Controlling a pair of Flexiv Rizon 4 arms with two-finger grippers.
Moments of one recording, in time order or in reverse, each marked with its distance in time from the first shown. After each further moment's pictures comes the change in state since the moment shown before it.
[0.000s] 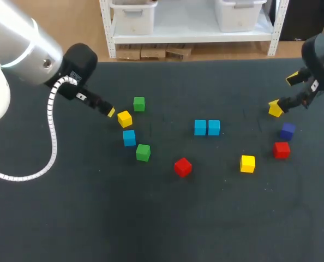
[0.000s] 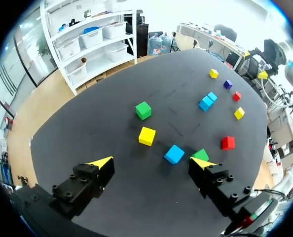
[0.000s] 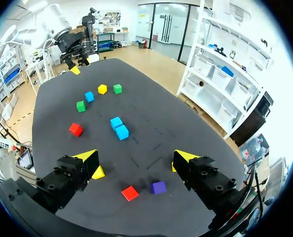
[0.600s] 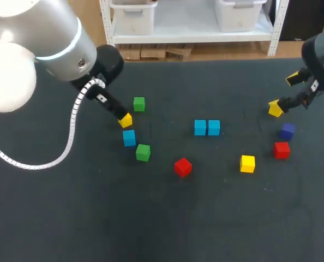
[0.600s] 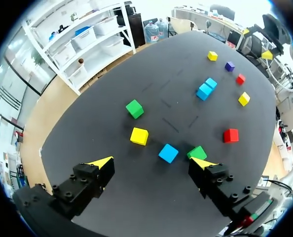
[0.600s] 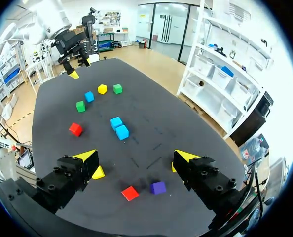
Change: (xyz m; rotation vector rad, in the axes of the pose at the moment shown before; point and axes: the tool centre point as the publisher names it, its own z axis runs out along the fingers) left arm -0.013 -0.026 0.007 -0.090 0.129 0.111; right arm 0.000 0.000 0.000 0.000 0.000 0.000
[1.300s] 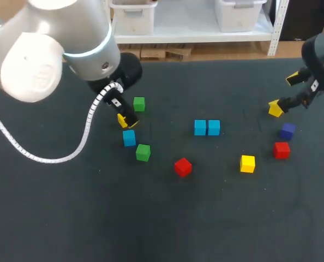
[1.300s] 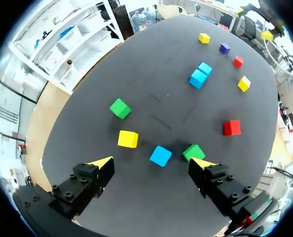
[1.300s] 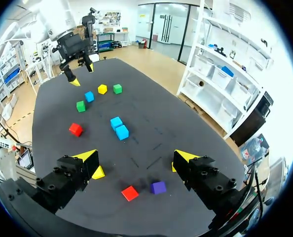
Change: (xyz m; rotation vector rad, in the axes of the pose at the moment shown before) left arm -0.009 -0.020 0.023 0.005 0.111 0.123; right arm 0.000 0.000 0.000 0.000 0.000 0.000
